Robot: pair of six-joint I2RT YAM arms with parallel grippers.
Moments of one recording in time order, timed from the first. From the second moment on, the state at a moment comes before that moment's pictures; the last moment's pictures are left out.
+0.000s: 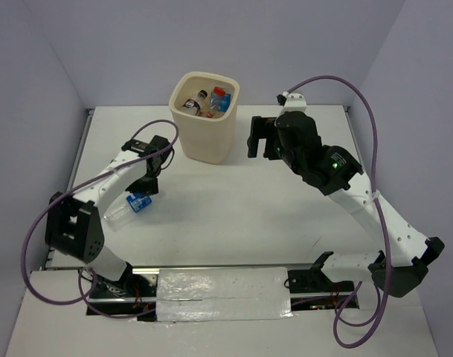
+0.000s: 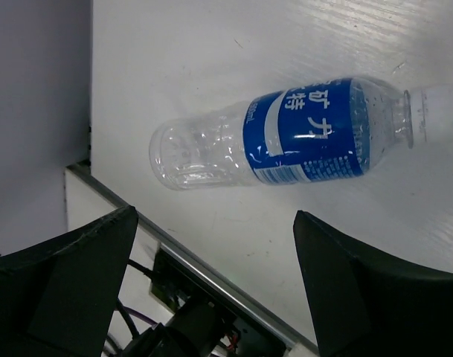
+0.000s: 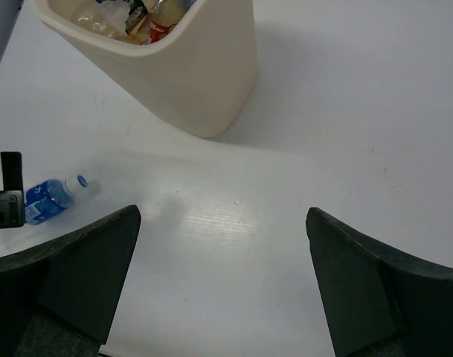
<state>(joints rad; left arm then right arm) -0.36 1.53 1.24 -1.22 -0.65 -0.62 0.73 1.22 1.53 -0.76 0.43 0.41</state>
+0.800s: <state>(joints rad) -0.43 1.87 1.26 -1.19 -0.71 -0.59 0.73 1.22 1.52 -0.76 0.41 0.41</state>
